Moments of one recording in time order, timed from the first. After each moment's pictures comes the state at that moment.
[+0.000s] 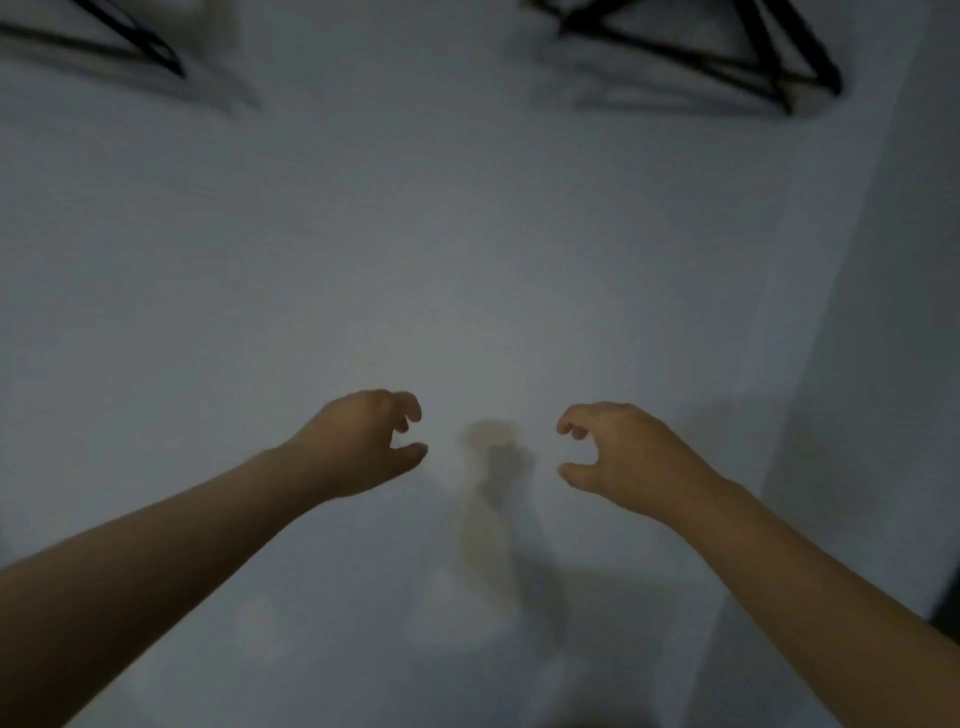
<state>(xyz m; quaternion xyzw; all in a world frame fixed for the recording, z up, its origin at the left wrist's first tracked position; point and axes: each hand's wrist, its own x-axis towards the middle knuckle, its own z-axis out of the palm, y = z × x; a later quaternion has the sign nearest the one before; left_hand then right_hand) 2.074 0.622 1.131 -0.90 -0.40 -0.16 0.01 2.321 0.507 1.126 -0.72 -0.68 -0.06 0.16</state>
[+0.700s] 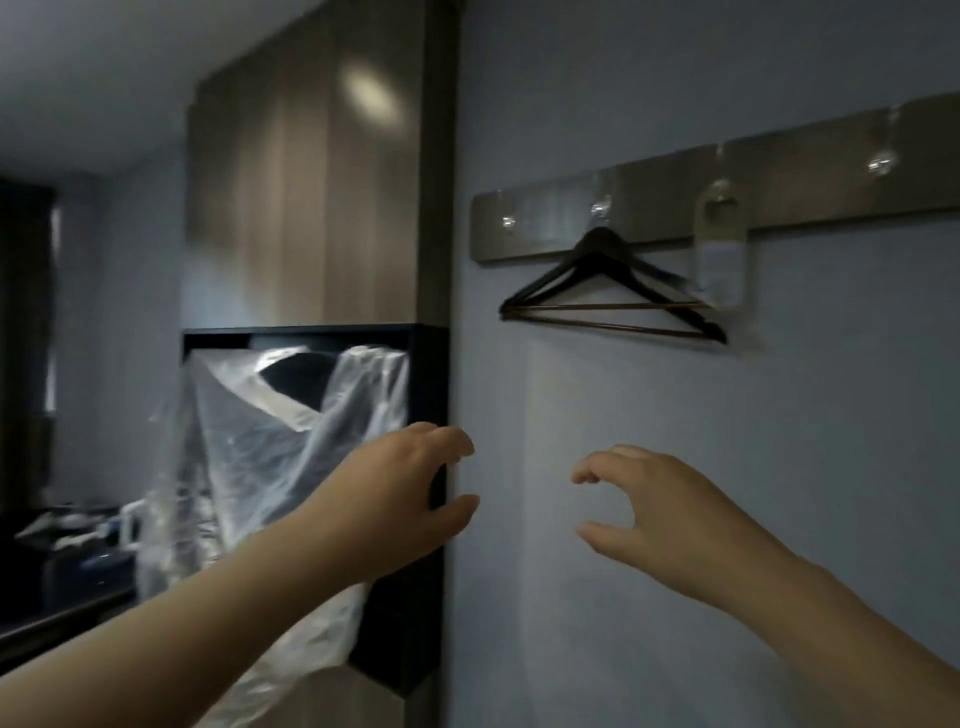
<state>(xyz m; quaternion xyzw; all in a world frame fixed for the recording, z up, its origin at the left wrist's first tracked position) 1.660 0.376 1.266 -0.73 -0.58 -0.28 0.24 1.897 0.452 1.260 -0.36 -0.88 -0.09 0.29</state>
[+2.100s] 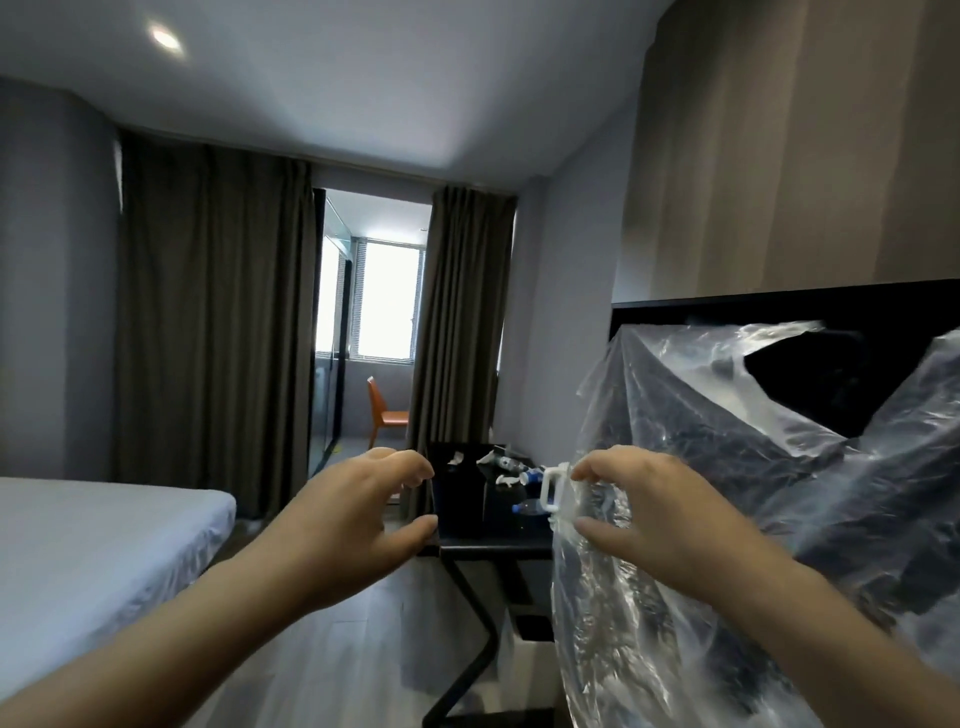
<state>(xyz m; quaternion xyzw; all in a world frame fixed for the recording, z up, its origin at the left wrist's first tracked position) 1.181 0.275 1.181 -0.40 -0.85 -0.22 0.26 1.290 0.526 1.217 0.02 -0.97 0.01 0.26</state>
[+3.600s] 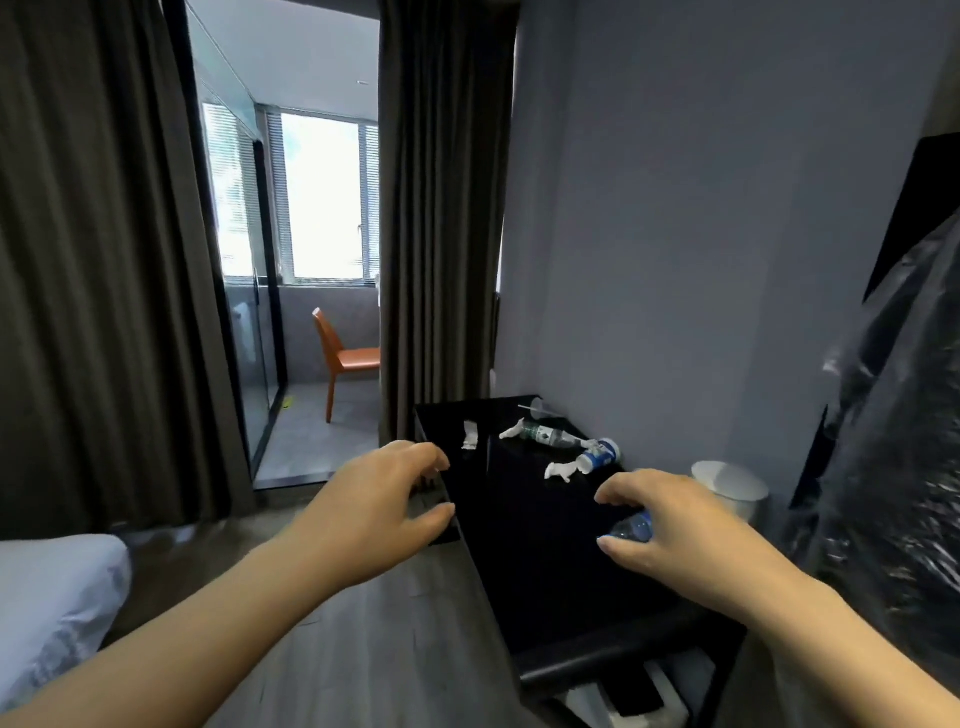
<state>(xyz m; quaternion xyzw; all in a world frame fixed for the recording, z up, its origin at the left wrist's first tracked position) 0.364 0.420 1.107 -0.43 -0.86 -0.22 0.13 0.514 0.662 1.107 -0.11 -0.98 0.08 0.15</state>
